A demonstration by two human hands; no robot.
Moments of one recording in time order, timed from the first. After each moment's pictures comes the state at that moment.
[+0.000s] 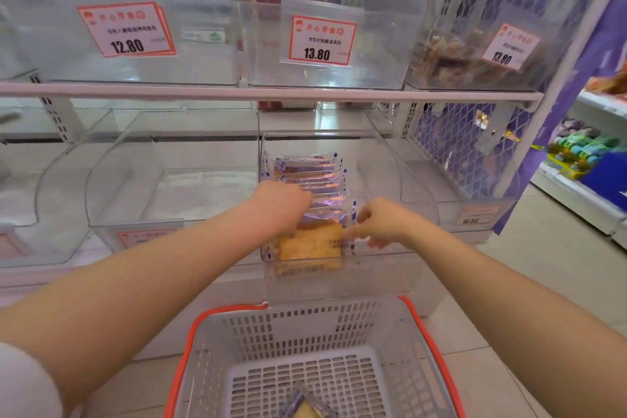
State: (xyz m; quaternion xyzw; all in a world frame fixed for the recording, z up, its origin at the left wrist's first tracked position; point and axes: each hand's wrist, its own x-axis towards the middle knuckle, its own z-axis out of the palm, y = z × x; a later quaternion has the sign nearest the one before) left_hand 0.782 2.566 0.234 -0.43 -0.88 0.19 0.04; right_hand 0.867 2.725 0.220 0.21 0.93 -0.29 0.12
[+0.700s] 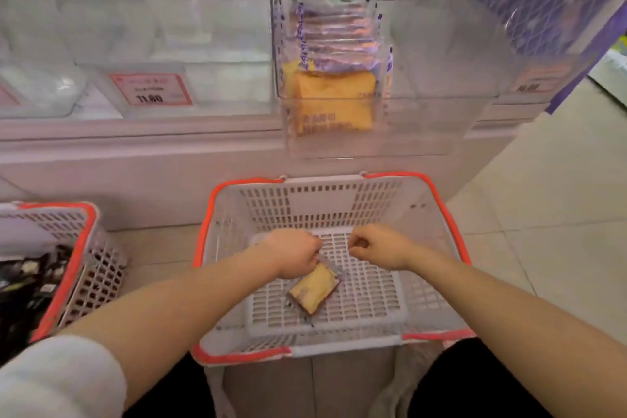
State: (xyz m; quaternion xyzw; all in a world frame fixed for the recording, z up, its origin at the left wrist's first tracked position) left_hand 0.900 2.496 0.014 -0.48 -0.84 0.06 -0.24; right_hand 0.974 2.665 0.027 0.04 0.94 -0.22 0.25
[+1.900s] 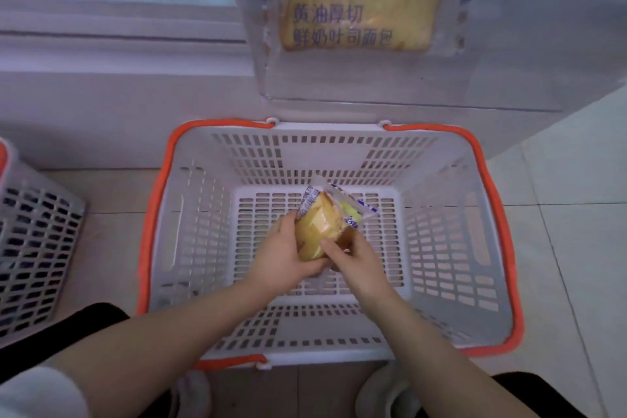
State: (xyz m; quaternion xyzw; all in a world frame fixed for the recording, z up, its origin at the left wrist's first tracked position) left_hand 0.931 2.494 -0.130 -0.16 -0.88 -0.37 -0.26; right_hand 0.996 2.624 -0.106 0.36 0.67 -0.64 0.13
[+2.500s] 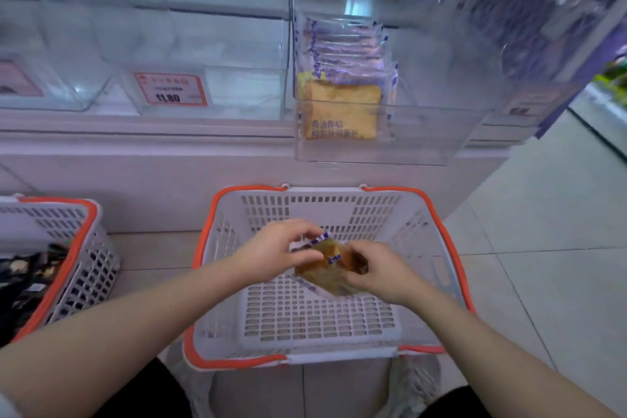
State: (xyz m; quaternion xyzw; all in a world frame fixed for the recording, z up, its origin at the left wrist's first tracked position) left_hand 0.913 2.454 0.037 -0.43 -0.81 -0.36 -0.15; right_hand 1.010 2.637 0.031 0.02 0.93 -0.34 0.12
